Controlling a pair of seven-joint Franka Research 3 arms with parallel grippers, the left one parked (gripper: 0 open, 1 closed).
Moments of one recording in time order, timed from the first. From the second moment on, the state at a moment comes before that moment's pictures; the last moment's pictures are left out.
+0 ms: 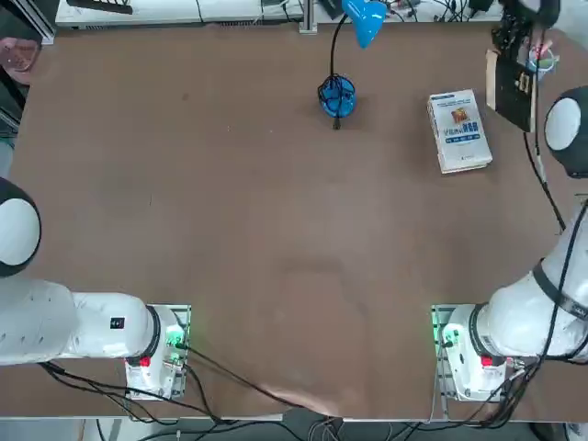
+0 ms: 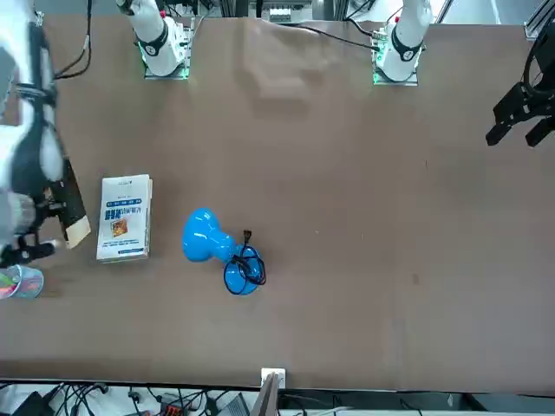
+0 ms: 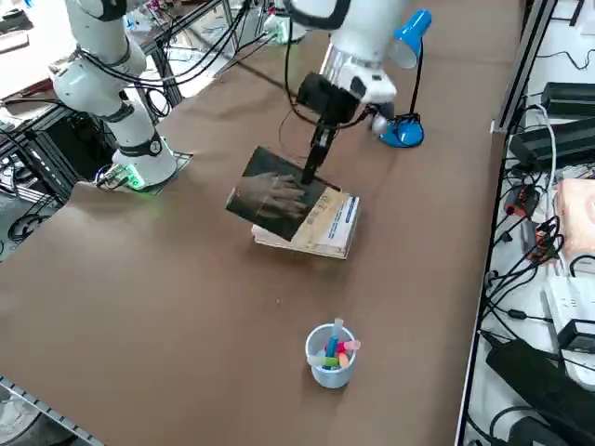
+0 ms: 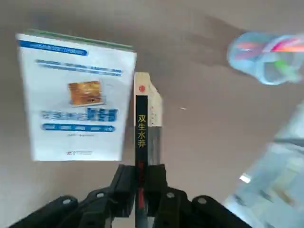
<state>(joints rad) 0.00 0.55 0.04 -1.29 -0.44 1.51 -0.17</state>
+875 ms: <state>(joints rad) 0.37 0.48 0.04 -1.70 -1.05 1.58 0.57</state>
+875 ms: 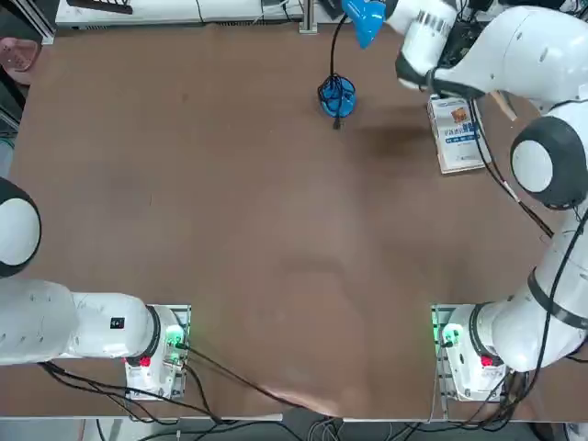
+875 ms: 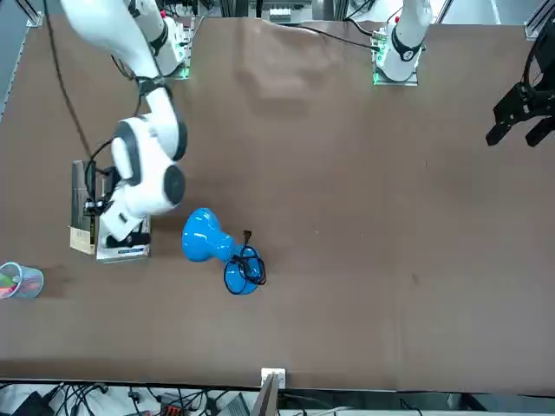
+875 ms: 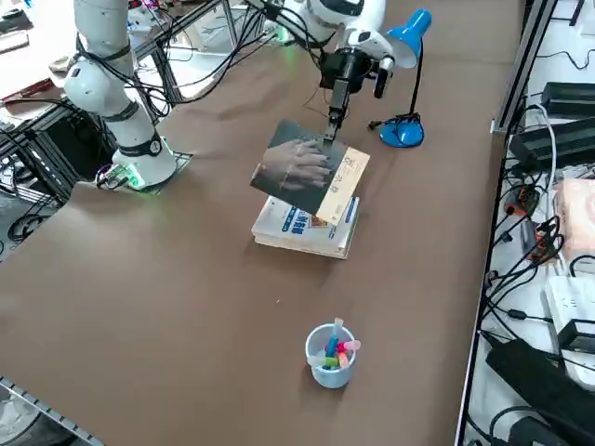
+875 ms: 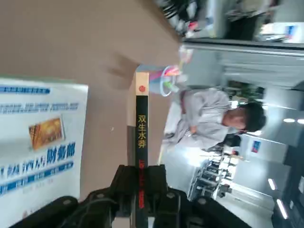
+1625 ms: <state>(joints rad) 0.46 0.52 0.04 -1.91 -1.17 1.62 0.87</state>
